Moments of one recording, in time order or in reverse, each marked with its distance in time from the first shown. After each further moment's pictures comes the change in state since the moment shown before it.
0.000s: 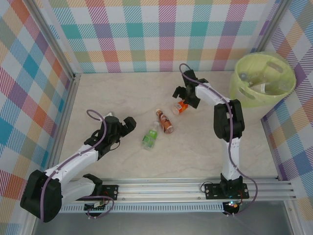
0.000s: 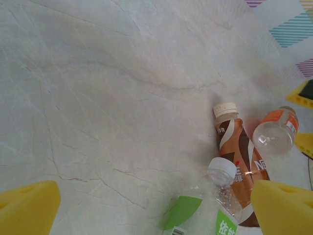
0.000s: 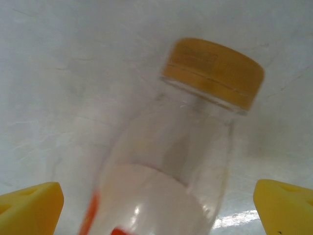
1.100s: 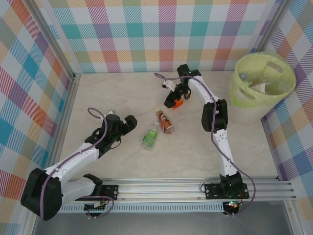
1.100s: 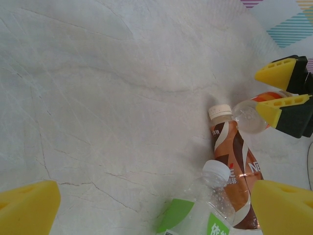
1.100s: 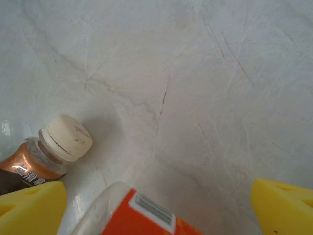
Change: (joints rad) left arm -0.018 0.045 0.055 -0.023 -0.006 0.000; right arm -0.024 0.381 0.672 -0.390 -0.565 -1.607
